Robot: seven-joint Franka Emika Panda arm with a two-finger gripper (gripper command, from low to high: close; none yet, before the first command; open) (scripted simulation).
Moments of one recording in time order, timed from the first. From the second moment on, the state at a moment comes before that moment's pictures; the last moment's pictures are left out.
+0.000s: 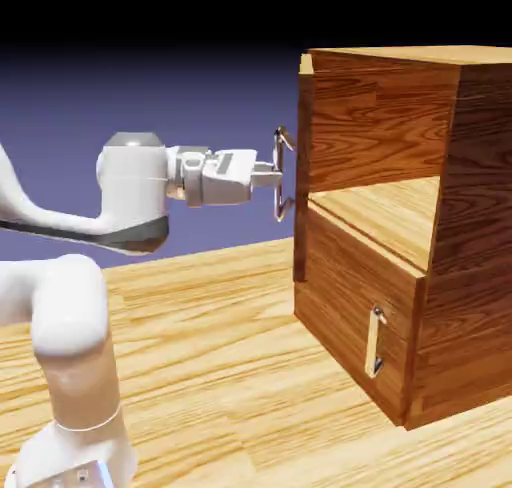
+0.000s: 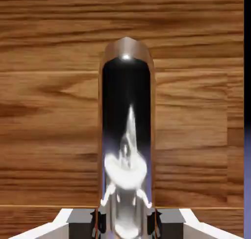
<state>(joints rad) -0.09 -1.31 0.13 -2.98 -1.67 2.72 2.60</state>
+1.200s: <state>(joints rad) -0.16 -1.27 1.17 -2.38 -0.50 1.42 2.32</state>
